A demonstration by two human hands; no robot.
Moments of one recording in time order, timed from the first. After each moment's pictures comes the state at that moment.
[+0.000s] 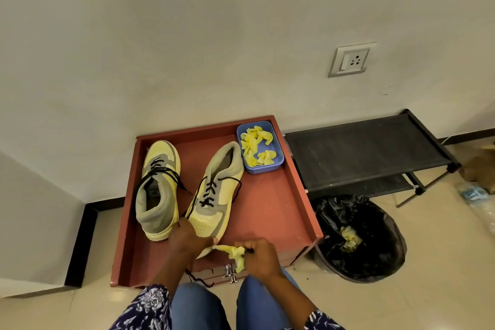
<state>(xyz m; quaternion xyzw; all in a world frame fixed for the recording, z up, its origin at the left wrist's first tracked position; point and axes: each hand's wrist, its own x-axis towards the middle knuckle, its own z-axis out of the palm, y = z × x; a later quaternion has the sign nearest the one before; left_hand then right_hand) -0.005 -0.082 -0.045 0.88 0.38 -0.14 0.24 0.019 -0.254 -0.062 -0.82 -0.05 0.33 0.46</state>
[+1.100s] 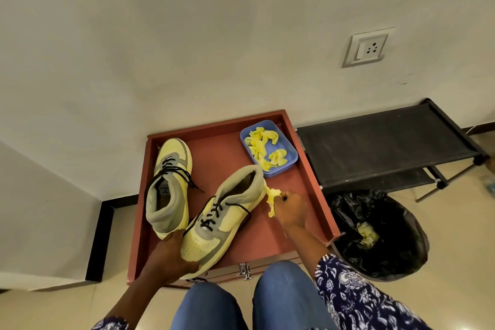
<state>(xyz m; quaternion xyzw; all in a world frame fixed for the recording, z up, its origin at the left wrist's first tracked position) -0.058 -0.033 -0.031 0.92 0.25 -0.19 0.22 0.097 -0.245 -0.028 -0.86 0.11 0.14 0.48</state>
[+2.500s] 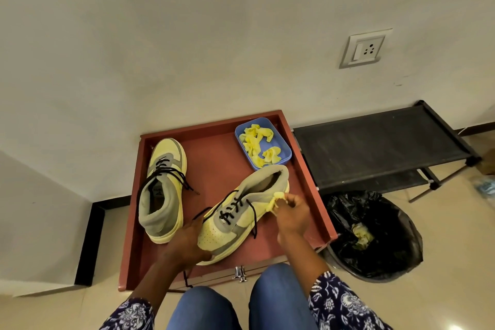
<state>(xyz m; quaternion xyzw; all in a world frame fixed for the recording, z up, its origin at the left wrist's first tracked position) -0.015 -0.057 -0.026 0.93 0.18 -0.21 0.24 0.089 -0.239 -0.041 -0.70 0.29 0.07 0.65</state>
